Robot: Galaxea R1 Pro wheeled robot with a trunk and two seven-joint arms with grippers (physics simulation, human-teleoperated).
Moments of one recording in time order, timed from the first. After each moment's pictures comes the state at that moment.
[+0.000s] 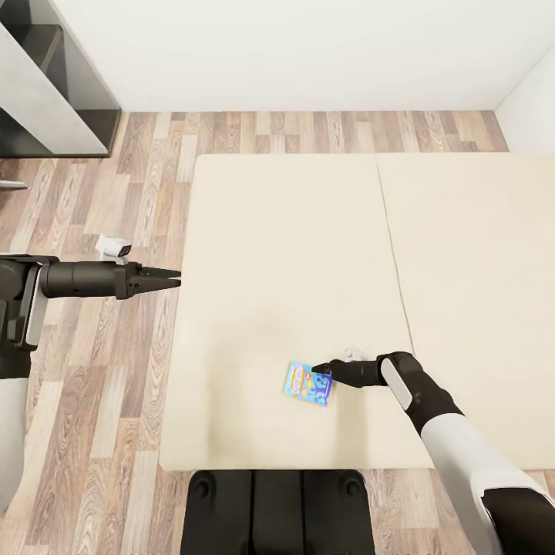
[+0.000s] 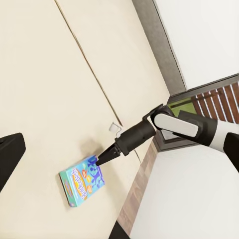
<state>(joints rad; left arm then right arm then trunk) -1.02 0.38 0.08 -1.39 0.01 1.04 -1.56 -0.88 -0.07 0.07 -0.66 -0.35 0.85 0.47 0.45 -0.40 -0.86</state>
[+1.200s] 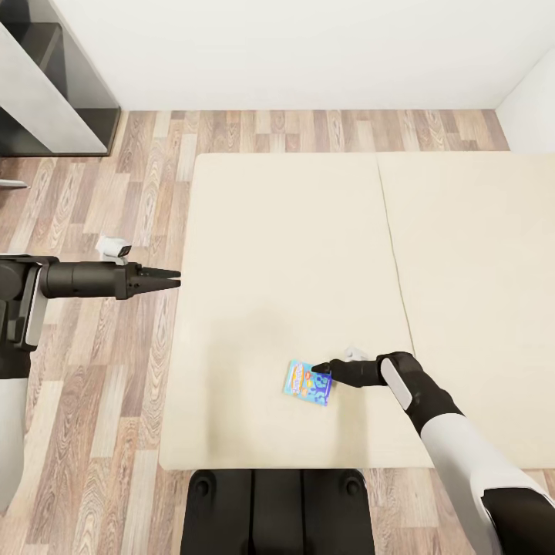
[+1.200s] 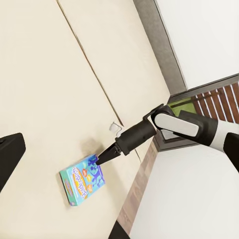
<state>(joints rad) -1.01 0.38 0.08 -1.39 0.01 1.04 -1.56 -0.88 -0.07 0.07 -0.66 -0.35 0.85 0.47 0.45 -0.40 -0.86</state>
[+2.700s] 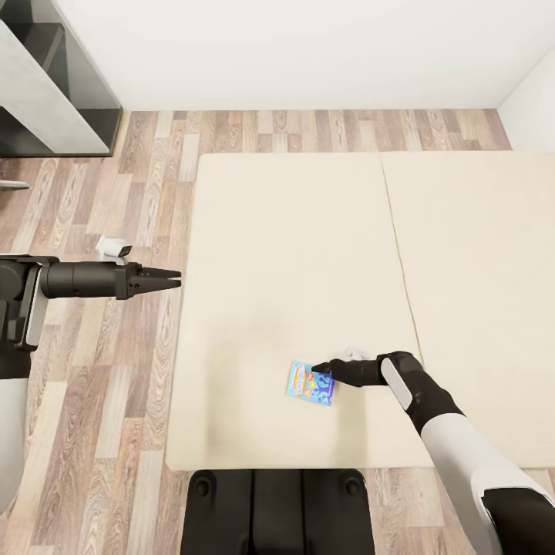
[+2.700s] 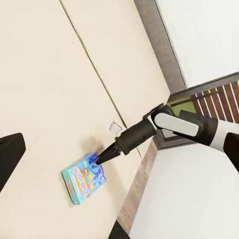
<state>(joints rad) -1.01 0.38 0.08 -1.39 0.01 1.04 -1.56 -0.88 -0.07 0.07 -0.67 -0.35 0.85 0.47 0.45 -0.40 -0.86</state>
